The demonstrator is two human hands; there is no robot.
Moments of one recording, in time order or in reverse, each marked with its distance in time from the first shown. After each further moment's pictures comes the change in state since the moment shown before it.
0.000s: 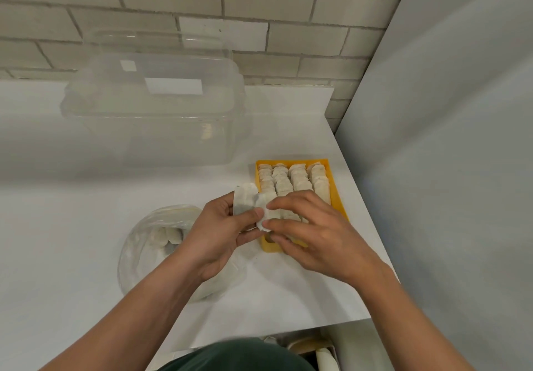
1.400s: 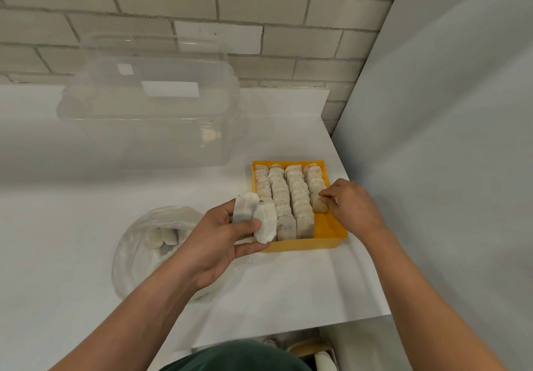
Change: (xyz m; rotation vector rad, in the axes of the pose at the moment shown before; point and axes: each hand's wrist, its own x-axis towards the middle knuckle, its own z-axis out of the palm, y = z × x) left_hand -0.003 -0.012 0.001 -0.049 -0.037 -0.075; right_hand -0.036 0.111 0.013 -0.202 -0.248 0.792
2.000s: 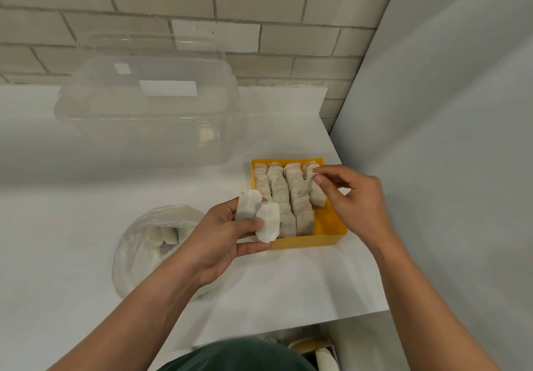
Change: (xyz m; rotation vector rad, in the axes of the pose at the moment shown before) left_hand 0.001 0.001 0.001 0.035 -0.010 -0.021; right_hand -0.032 -0.052 -0.047 0.691 0.351 -0.085
